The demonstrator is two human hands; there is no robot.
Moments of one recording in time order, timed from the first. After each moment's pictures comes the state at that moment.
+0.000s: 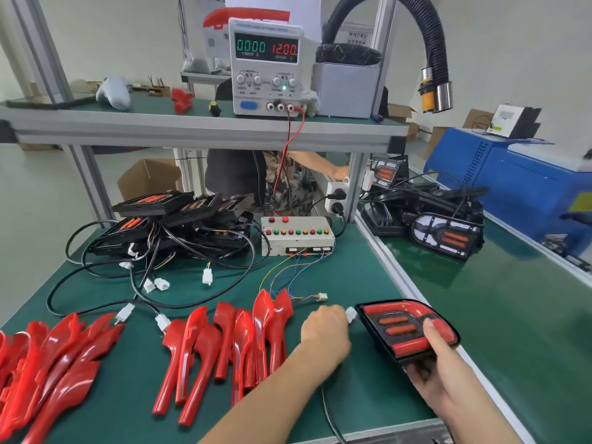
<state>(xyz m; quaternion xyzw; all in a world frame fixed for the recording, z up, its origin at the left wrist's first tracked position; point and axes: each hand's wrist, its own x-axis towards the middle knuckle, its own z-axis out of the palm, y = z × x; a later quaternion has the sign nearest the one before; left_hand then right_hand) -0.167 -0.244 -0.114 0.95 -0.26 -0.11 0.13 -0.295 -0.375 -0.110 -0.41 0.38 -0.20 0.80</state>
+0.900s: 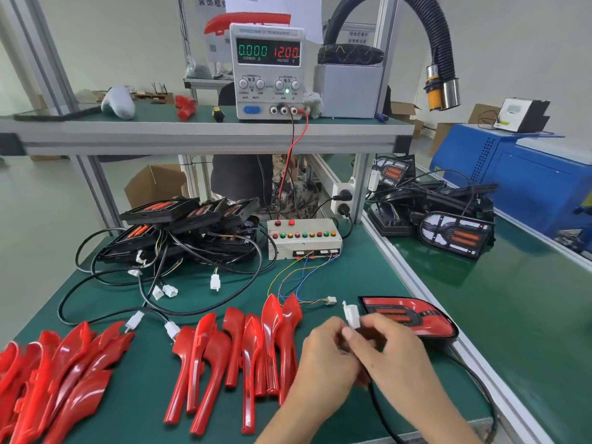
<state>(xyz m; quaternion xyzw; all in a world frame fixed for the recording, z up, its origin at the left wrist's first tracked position) -0.216 -0.191 -0.102 0.71 -0.16 -0.20 0.66 -0.279 -0.300 -0.070 -0.88 0.15 -0.18 0.42</state>
